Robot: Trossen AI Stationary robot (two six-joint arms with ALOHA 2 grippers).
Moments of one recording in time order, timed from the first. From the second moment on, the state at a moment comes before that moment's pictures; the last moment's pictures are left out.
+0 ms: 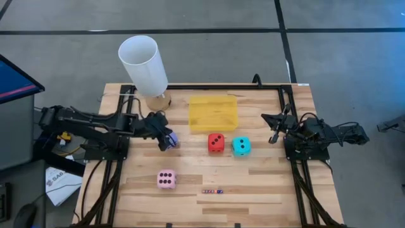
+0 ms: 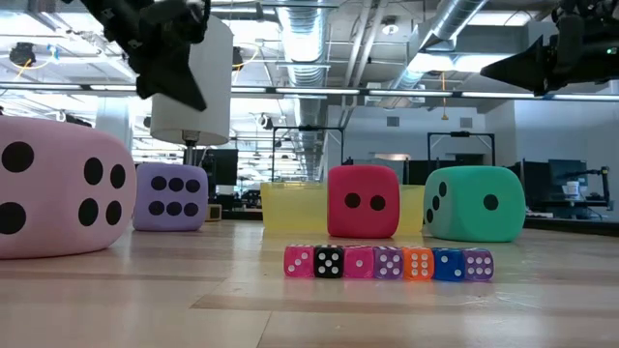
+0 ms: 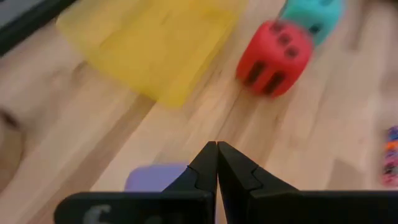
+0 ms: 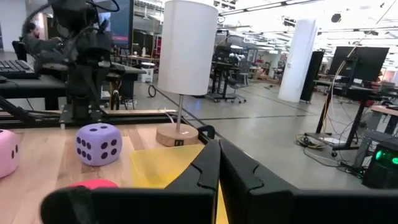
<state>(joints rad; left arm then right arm) -0.05 1.05 0.76 -0.55 -0.33 -0.51 0.11 0.03 0.13 0.01 0.58 -0.19</state>
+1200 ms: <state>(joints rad) -0.04 1.16 0.90 -0.87 -0.31 -0.63 0.11 0.03 0.13 0.01 0.58 -0.19</state>
